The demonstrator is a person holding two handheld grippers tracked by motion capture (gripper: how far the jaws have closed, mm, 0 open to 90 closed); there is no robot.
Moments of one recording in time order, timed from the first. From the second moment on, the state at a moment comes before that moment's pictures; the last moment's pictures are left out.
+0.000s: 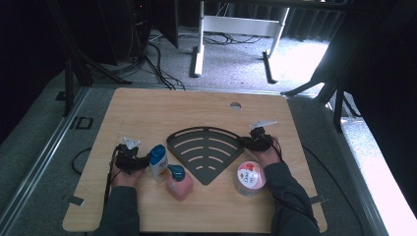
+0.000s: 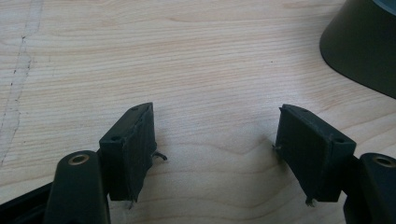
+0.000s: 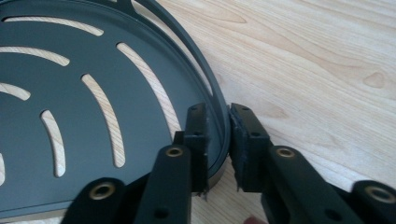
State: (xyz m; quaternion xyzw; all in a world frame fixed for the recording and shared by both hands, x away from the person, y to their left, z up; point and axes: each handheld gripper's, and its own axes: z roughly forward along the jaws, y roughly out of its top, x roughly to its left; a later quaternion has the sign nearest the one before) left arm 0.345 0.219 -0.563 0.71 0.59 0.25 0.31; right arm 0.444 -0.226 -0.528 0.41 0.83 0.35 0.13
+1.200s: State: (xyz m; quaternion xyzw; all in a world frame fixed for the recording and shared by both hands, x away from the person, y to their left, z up) left arm 0.326 0.225 -0.547 0.71 0.57 0.23 0.34; right arm 0.423 -0.256 -0.519 0.39 0.82 0.39 0.14
